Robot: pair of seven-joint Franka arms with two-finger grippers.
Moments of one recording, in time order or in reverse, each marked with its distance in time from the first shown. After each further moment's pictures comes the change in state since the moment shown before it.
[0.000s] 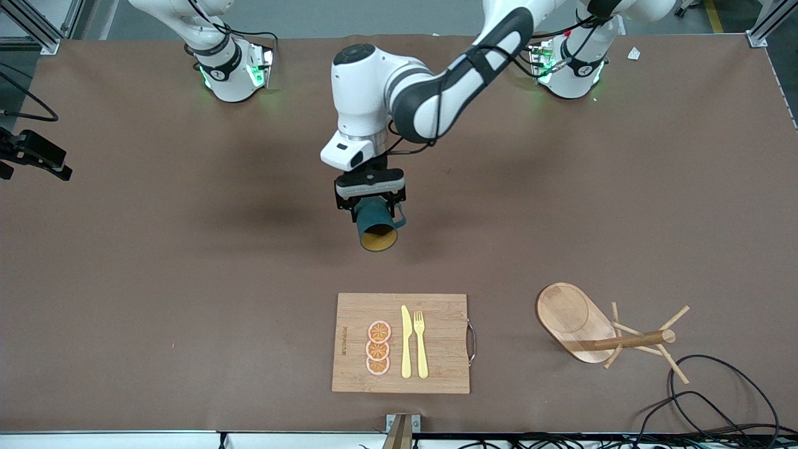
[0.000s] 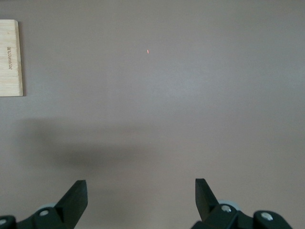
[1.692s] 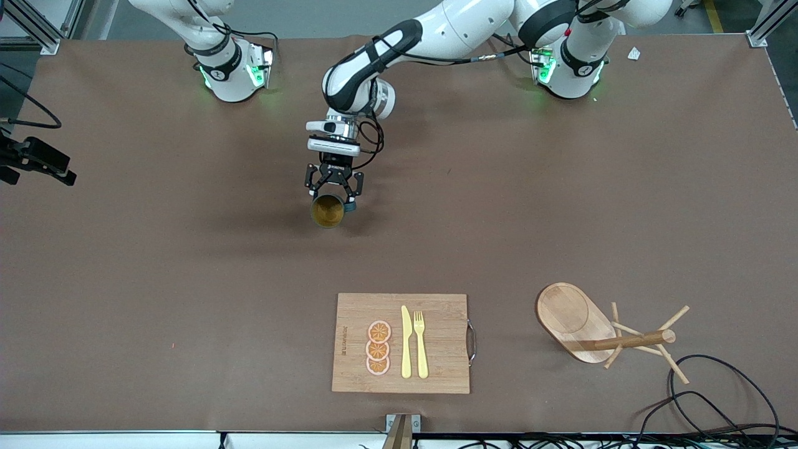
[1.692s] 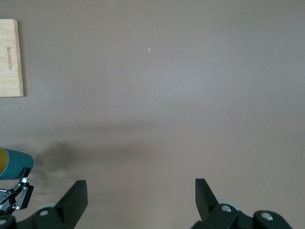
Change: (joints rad) left arm -0.252 0.323 0.022 -0.015 1.113 -0.053 -0.768; right arm -0.010 0.015 -0.001 -0.006 0.016 0.009 0.000
